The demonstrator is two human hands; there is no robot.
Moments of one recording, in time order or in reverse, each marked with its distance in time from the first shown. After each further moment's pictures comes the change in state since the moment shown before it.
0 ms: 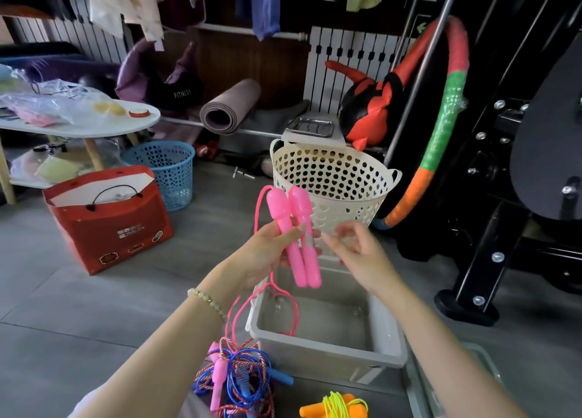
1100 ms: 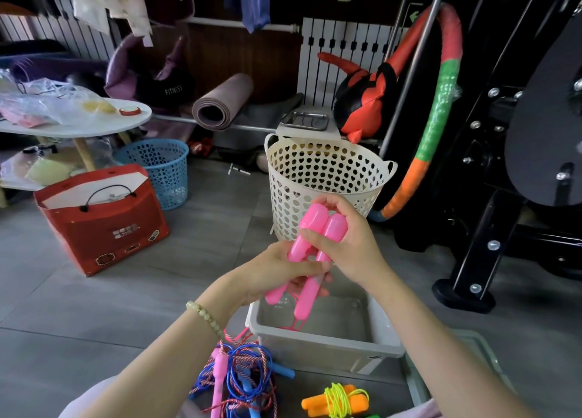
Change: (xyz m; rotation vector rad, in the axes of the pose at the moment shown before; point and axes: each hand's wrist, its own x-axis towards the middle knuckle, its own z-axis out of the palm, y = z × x) left_hand -0.024 -0.005 0.013 0.269 -0.249 -0.133; right_hand 0.001 -0.011 0.010 0.103 -0.031 -0.369
